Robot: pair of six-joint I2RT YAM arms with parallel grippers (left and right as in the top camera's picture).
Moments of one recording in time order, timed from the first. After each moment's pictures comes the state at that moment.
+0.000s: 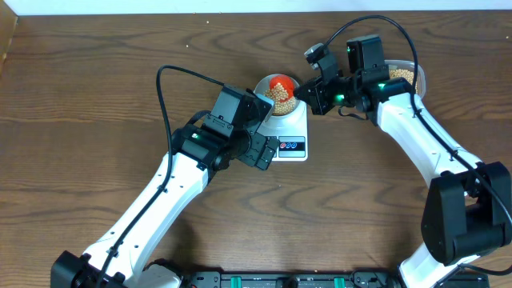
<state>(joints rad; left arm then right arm) -0.50 1.42 1.12 -0.72 0.13 0.01 0.28 1.81 1.33 -0.38 -0.65 -0.09</state>
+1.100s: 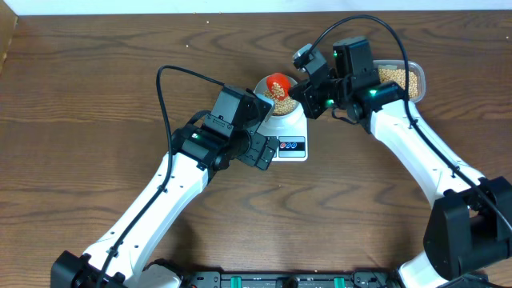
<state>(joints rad) -0.50 1.42 1.12 -0.72 0.13 0.01 0.35 1.74 1.33 -0.41 -0.51 -0.14</state>
